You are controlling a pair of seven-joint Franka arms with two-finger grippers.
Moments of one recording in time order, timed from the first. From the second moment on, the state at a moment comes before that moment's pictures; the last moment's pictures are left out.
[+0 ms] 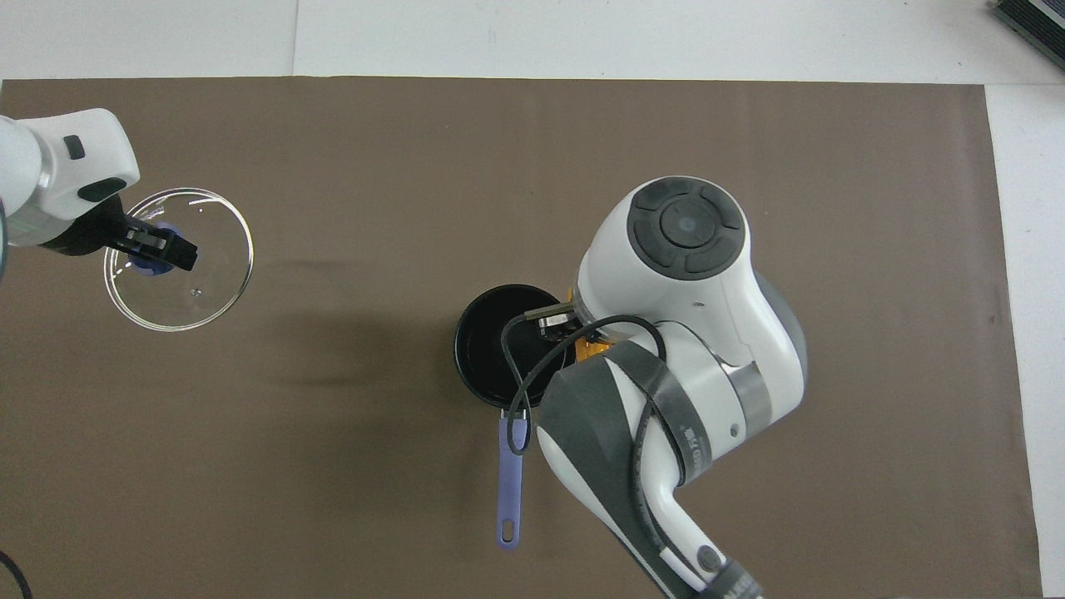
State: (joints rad) left arm -0.08 0.14 0.03 -1.64 -0.01 1.75 0.33; right arm 0.59 0.25 -0.07 -1.63 0.10 1.84 0.33
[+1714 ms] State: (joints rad) left arm 0.06 0.12 0.02 -2.18 -0.01 2.29 0.43; right arm 0.67 0.46 -0.02 -1.63 0.08 2.06 0.28
